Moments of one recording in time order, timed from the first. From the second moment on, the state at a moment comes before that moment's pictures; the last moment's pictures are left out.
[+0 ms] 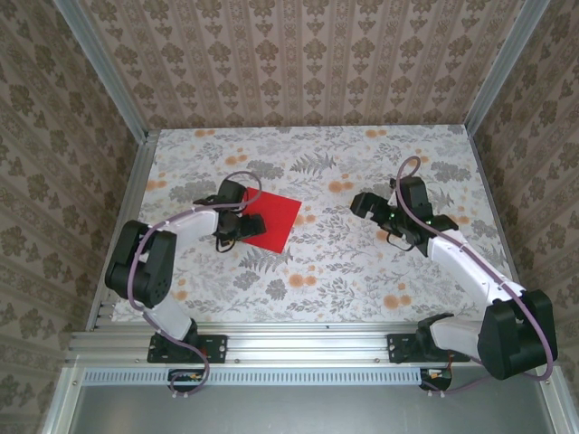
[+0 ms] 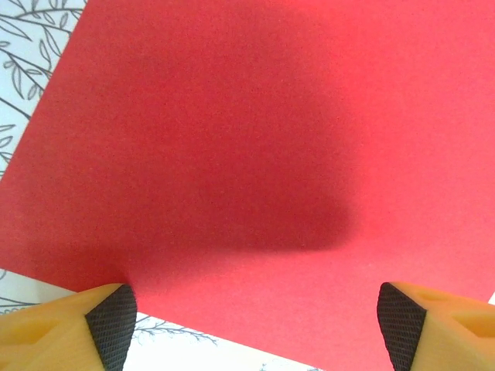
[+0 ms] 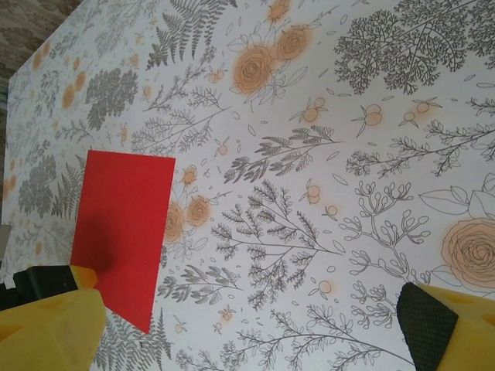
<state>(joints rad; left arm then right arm) -0.44 1.67 0.93 -0.47 0.12 -0.62 0.24 1.20 0.78 -0.34 -0.19 0.69</state>
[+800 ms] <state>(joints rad) -0.31 1.50 1.02 -0.64 0.22 -0.70 0.69 1.81 1.22 -0.40 -0.06 0.75</state>
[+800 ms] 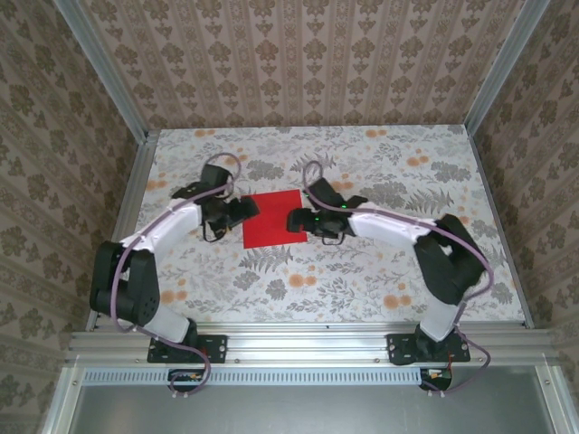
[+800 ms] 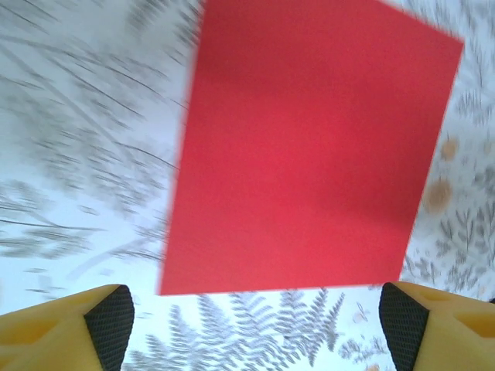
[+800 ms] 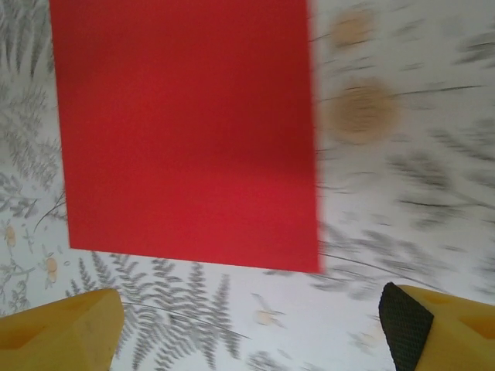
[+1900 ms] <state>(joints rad) -0.13 1.40 0.84 -0.62 0.24 -0.70 0.67 1.84 1.25 -0.87 0.07 0.58</state>
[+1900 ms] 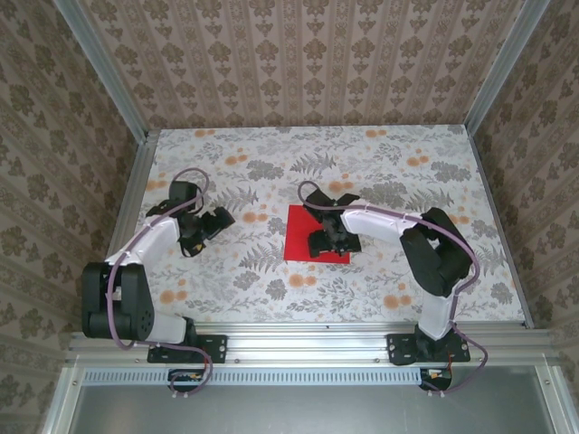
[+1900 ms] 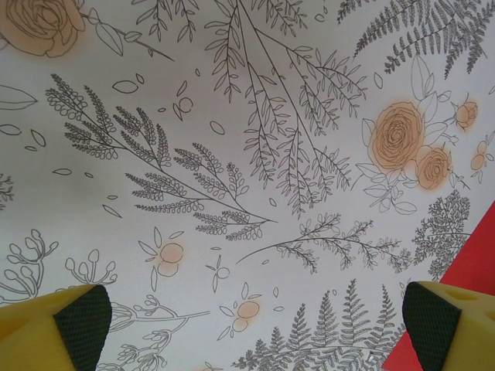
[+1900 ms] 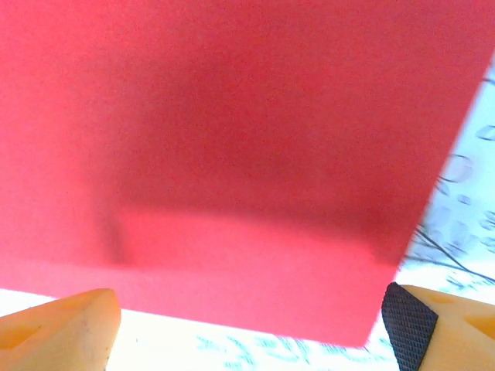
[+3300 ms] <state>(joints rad) -0.14 1.48 0.83 -0.57 0.29 -0.71 0.65 2.16 1.62 -0.92 0.14 0.86</state>
